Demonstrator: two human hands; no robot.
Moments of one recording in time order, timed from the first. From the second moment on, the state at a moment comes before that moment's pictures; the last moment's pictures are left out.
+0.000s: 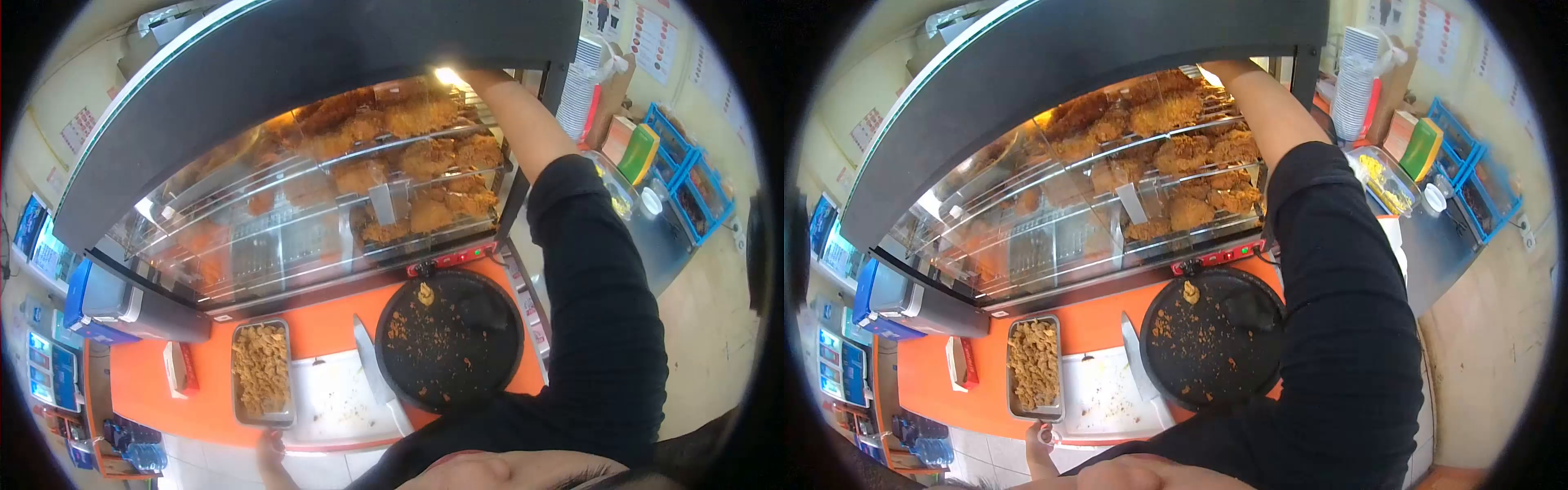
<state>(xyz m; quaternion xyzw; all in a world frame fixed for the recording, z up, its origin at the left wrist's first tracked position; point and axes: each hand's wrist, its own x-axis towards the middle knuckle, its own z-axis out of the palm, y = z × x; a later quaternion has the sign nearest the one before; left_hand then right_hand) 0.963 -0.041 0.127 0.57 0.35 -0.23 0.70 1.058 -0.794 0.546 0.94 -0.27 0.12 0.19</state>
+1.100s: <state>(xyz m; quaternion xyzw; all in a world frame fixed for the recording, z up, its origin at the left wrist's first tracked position) 0.870 0.049 0.156 0.88 0.10 -0.46 0.07 0.922 -0.697 0.447 0.76 -0.47 0.44 0.09</state>
